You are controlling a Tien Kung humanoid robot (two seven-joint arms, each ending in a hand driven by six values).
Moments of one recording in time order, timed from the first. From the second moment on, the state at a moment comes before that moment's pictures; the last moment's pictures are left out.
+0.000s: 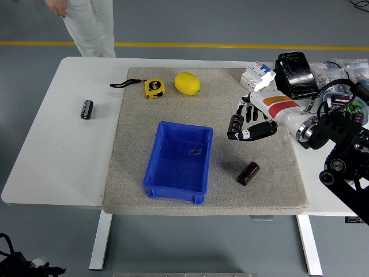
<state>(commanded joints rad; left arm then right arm) -0.26 0.12 -0.93 -0.21 1.66 -0.05 0.26 0.61 -0.38 0.79 1.44 -1.92 0.05 -0.11</state>
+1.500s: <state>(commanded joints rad) -0.26 0.12 -0.96 -0.21 1.69 -0.05 0.27 0.69 -0.29 0.81 1.37 -2.04 0.23 -0.17</state>
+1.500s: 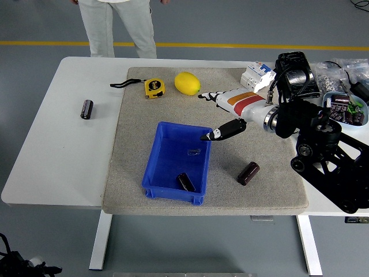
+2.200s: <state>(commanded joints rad) -0.25 0.12 -0.99 -0.20 1.71 -0.04 0.26 0.39 -0.36 1.02 1.46 -2.04 0.18 -0.19</state>
